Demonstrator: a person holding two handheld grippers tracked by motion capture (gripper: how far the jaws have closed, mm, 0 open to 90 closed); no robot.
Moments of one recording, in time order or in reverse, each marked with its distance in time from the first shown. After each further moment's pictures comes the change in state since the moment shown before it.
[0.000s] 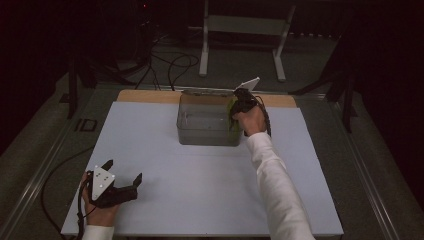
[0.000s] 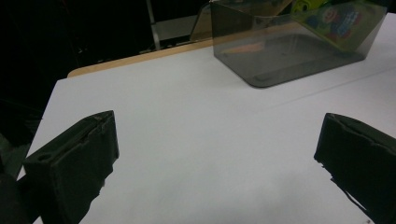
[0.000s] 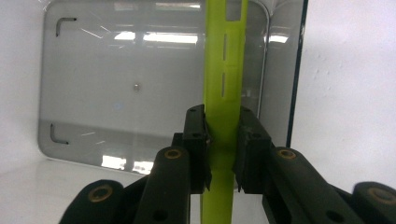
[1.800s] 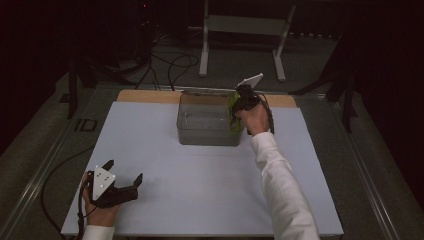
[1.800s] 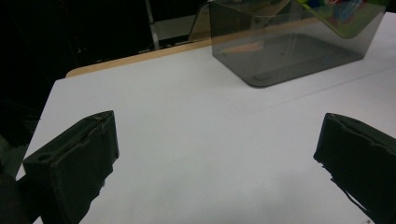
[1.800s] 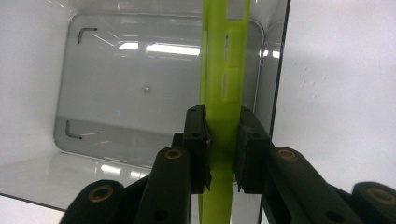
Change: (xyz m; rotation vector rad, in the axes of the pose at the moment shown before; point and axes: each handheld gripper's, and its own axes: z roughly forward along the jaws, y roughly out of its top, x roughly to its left) left arm -0.001 0.000 0.000 0.002 -0.003 0.004; right arm 0.001 -0.004 -0.024 -0.060 0.006 -0.040
